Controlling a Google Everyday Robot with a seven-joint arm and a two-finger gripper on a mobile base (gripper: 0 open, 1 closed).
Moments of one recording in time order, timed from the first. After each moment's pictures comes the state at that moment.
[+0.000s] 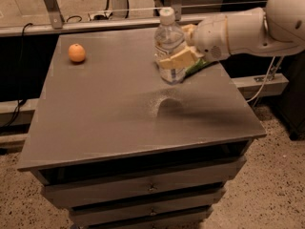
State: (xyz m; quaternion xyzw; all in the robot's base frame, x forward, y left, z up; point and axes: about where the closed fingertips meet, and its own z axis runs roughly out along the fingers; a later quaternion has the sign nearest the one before) arm 0.597 -0.055 0.961 -0.56 0.62 0.24 0.50
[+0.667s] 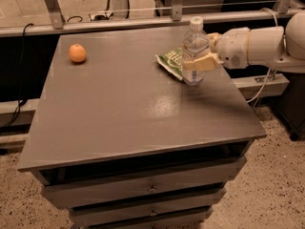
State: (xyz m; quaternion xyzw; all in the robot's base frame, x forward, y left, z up) arm 0.637 -0.131 0.929 -0.50 0.64 0.21 0.54
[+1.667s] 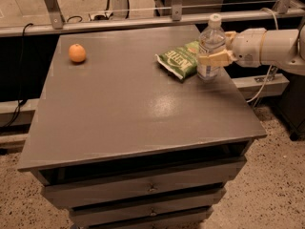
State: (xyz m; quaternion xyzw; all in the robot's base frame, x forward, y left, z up) arm 0.669 -0.187 0.923 -0.45 0.67 0.18 0.56
